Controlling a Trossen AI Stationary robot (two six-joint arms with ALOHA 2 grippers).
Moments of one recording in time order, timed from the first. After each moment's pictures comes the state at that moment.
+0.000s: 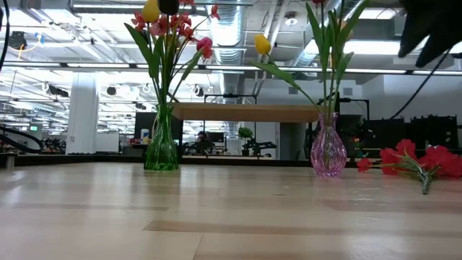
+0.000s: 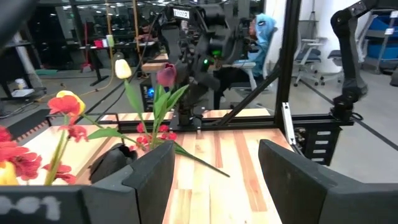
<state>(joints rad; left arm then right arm) -0.73 0.73 0.73 -0.05 -0.75 -0.03 0.65 1.16 1.06 -1.44 0.57 1.63</state>
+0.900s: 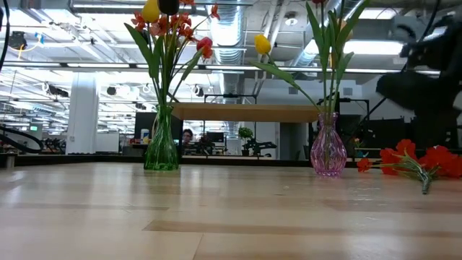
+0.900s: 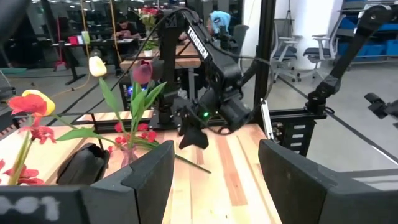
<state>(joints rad) -0.73 0.73 0.73 -0.06 -0.66 -0.05 0.69 1.80 1.06 -1.30 0.38 2.24</state>
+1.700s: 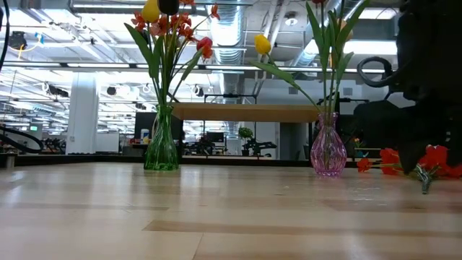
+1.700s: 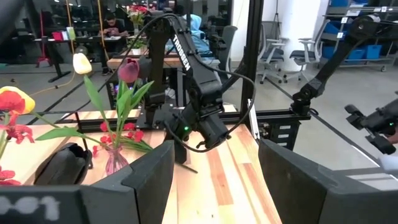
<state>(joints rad) -0.73 0.73 0.73 -0.06 -0.61 -0.07 0.57 1.90 1.06 -1.21 0.36 2.23</state>
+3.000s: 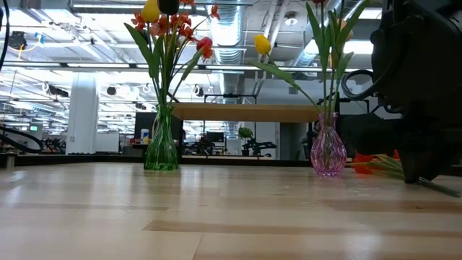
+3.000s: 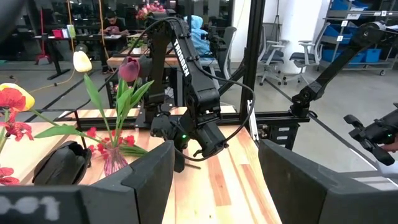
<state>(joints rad) -0.73 0.73 0.73 -0.06 -0.61 -0.09 0.55 1.97 1.06 -1.11 0.32 2.19</state>
